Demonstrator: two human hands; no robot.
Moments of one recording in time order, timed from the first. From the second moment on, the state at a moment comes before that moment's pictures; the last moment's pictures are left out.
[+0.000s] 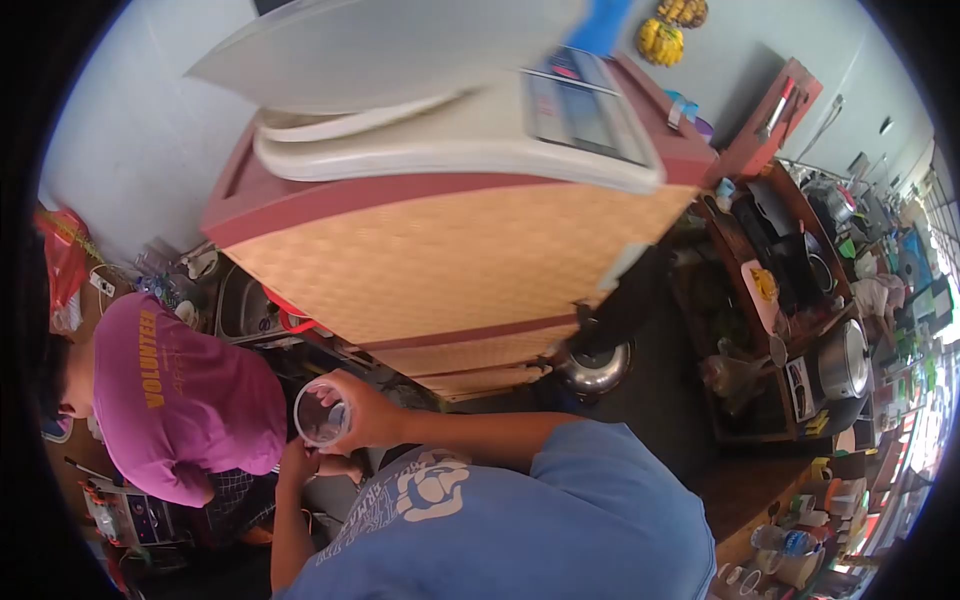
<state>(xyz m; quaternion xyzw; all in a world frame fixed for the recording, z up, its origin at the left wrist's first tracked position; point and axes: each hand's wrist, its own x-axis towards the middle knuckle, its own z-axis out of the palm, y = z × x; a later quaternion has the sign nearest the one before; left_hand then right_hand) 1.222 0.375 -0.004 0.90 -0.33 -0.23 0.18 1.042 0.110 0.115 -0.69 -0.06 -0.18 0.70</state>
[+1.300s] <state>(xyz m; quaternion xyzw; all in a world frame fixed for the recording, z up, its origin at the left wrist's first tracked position) 1.564 0.021 0.127 0.76 -0.53 0.10 0.35 1.188 0.074 0.107 -0.67 0.34 -0.38 0.54</state>
